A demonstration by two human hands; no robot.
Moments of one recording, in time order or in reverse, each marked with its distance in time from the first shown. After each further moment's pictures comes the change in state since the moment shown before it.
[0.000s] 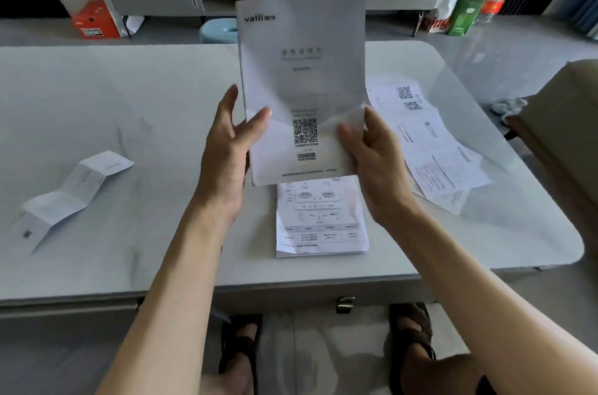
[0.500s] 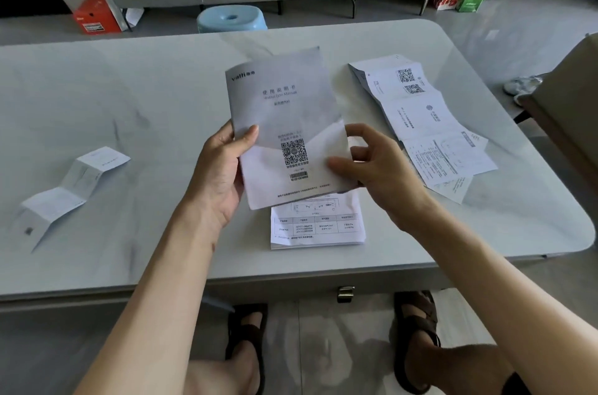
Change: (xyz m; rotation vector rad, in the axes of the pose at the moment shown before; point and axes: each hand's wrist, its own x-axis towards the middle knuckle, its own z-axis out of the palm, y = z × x) left_hand -0.003 -0.018 0.000 -0.059 0.060 -0.216; right_hand -0.015 0.008 -0.035 -0.242 -0.107 0.275
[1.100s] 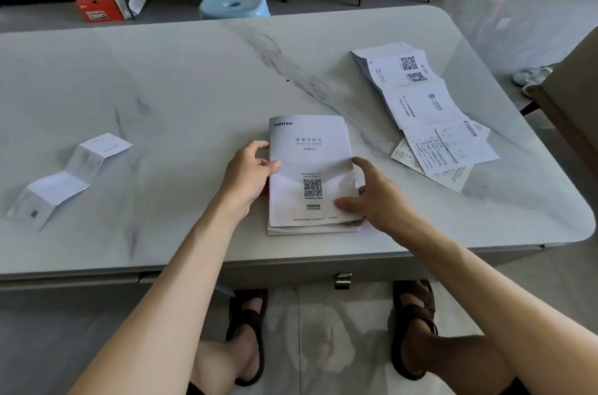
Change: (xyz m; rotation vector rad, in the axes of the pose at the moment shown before) left_hand 0.025 -0.064 -0.010 0.696 0.101 -0.115; right_hand -0.012 0.058 -0.006 -0.535 0.022 0.303
